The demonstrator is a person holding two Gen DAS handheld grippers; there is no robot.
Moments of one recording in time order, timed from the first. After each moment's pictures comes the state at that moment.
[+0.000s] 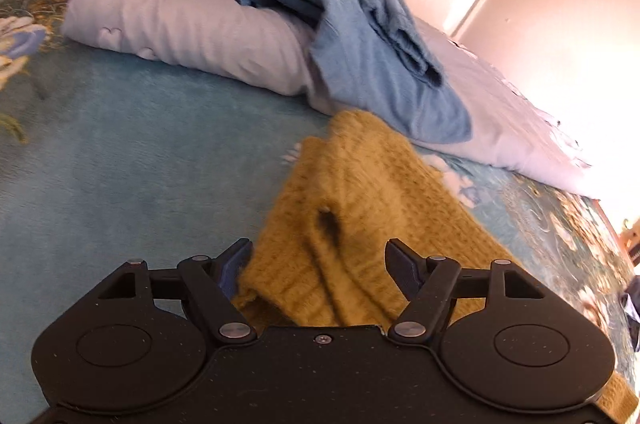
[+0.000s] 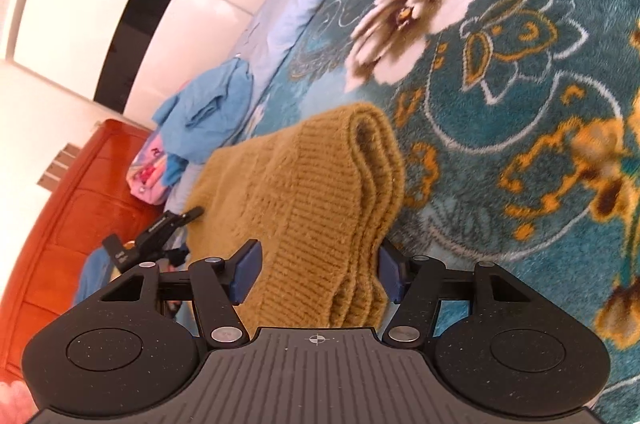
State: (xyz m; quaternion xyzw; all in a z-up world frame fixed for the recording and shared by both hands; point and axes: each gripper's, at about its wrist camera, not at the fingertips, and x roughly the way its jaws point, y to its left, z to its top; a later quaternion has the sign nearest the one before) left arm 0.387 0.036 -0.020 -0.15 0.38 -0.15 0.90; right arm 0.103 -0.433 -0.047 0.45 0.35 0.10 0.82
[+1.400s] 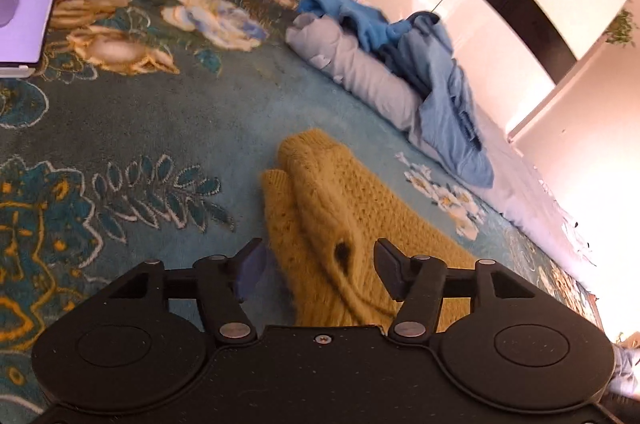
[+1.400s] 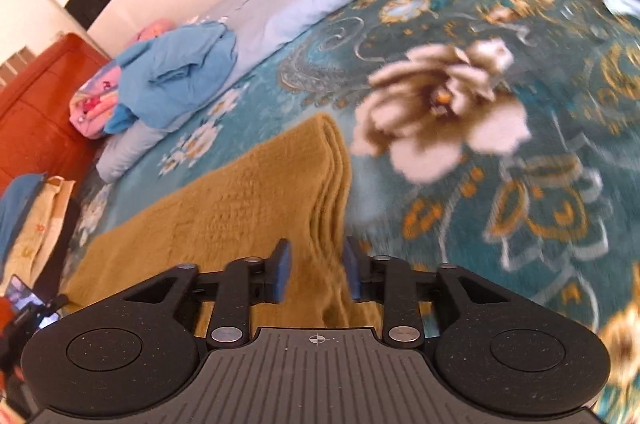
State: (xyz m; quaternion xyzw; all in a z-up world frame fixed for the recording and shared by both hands) left arm 0.162 0.150 0.021 -0.31 0.33 0.01 0.89; right arm 0.147 -0.430 0.005 0.28 0.41 0.06 0.86
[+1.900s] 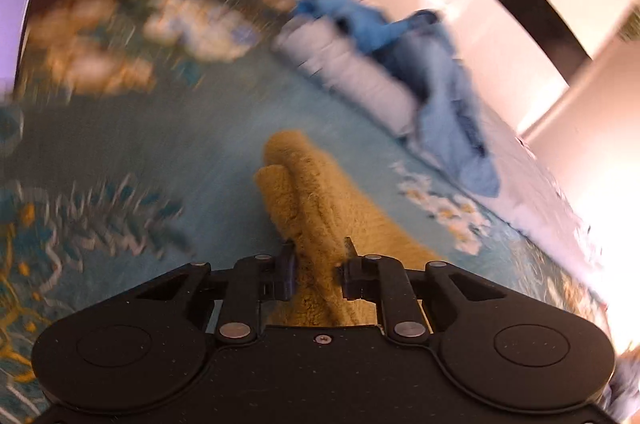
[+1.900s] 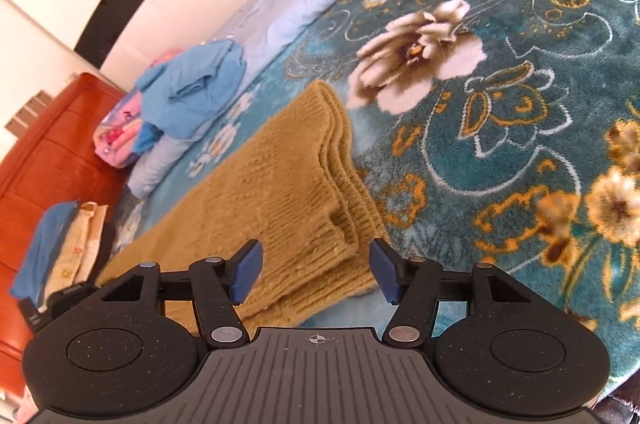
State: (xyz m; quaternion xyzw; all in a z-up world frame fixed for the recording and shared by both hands) left arm 0.175 0.104 0.057 -0.27 0.31 0.00 0.91; right arm 0.089 -0.436 -0.005 0.35 0.38 0.07 0.85
